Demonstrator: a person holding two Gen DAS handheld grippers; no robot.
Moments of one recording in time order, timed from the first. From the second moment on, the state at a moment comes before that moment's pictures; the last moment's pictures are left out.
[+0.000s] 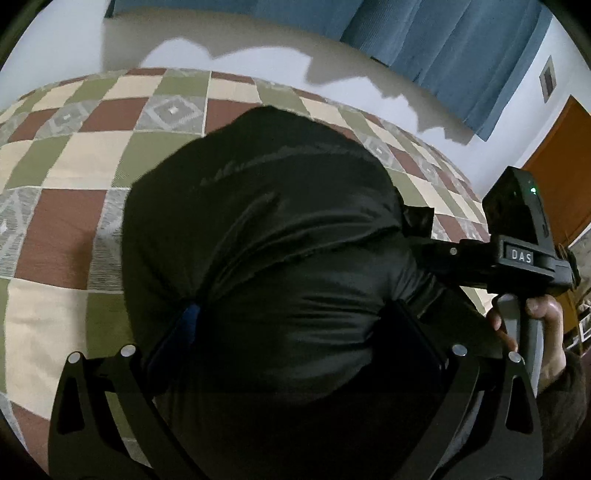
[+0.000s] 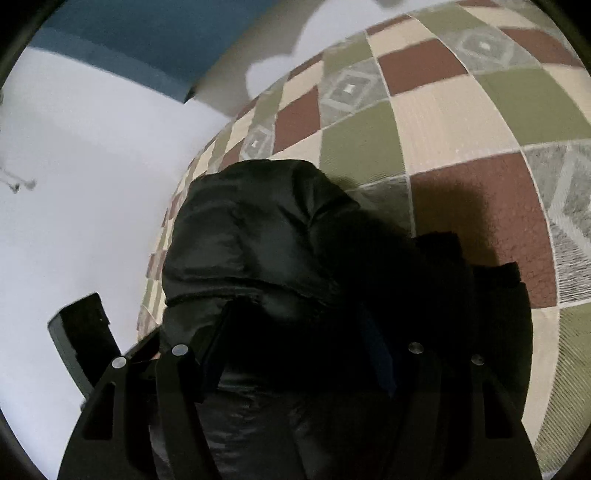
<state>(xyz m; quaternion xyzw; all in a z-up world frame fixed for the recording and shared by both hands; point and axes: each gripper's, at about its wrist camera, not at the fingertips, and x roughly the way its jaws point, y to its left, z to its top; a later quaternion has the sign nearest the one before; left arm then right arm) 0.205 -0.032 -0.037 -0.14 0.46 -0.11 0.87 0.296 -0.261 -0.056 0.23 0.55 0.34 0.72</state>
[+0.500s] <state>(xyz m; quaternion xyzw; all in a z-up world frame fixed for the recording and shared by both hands) 0.102 -0.050 0.010 -0.16 0.39 -0.13 0.90 0.175 -0.292 0.007 0.22 0.49 0.41 0.74</state>
